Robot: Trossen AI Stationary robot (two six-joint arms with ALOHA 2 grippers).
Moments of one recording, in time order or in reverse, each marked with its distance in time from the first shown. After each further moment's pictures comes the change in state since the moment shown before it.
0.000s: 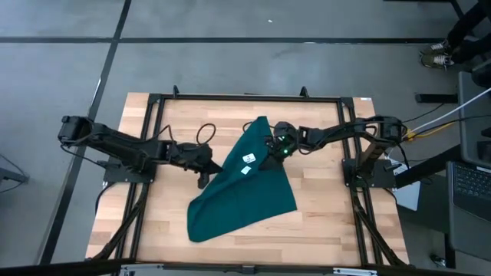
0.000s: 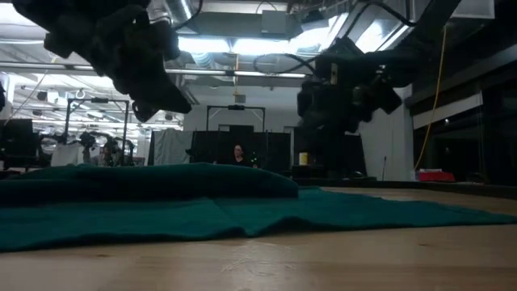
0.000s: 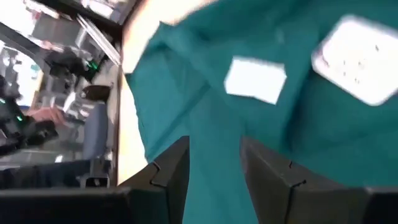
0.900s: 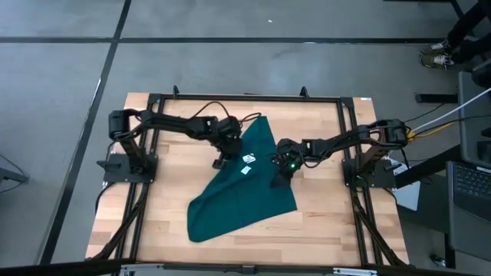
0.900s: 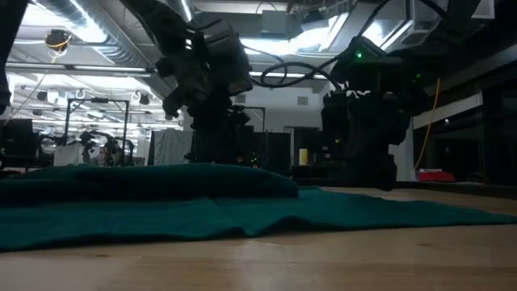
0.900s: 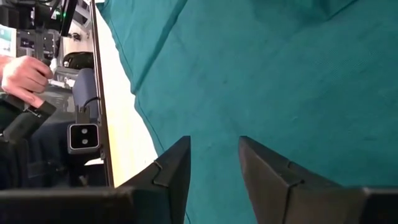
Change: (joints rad) left arm 0.329 0.573 0.564 -0.456 0.402 0.965; right arm 0.130 -0.040 -0.101 -0.068 0.050 0.074
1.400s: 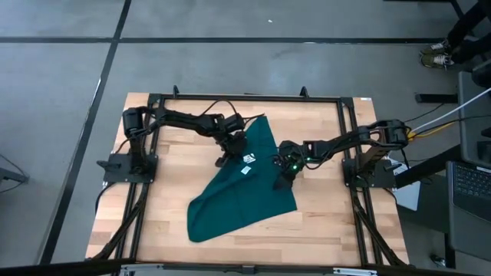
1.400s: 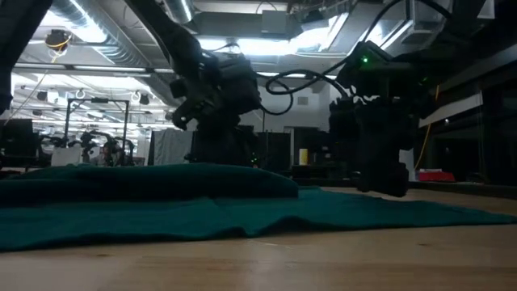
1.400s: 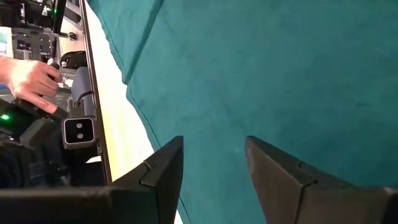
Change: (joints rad) left arm 0.052 0.146 0.068 0.012 0.177 0.044; right arm 0.009 -0.007 -0.040 0.009 -0.001 0.032
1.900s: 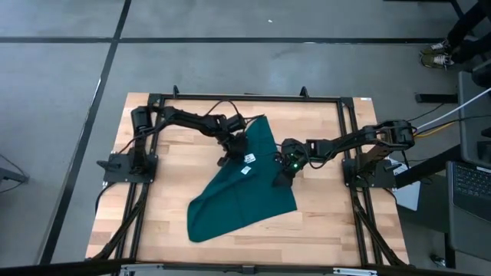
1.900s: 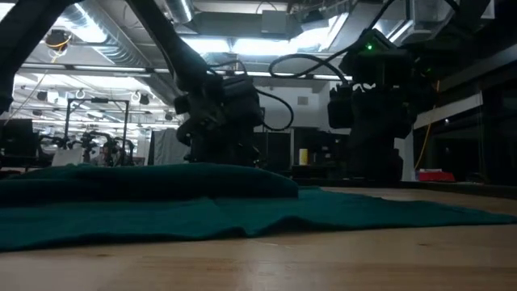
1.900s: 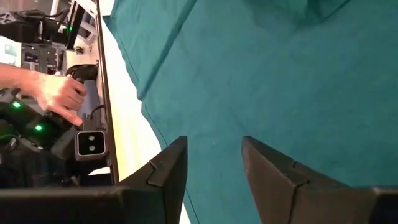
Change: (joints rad) left arm 0.026 0.091 0.004 0.059 0.057 -0.004; right arm 0.003 -0.061 -0.004 0.018 0.042 0.023
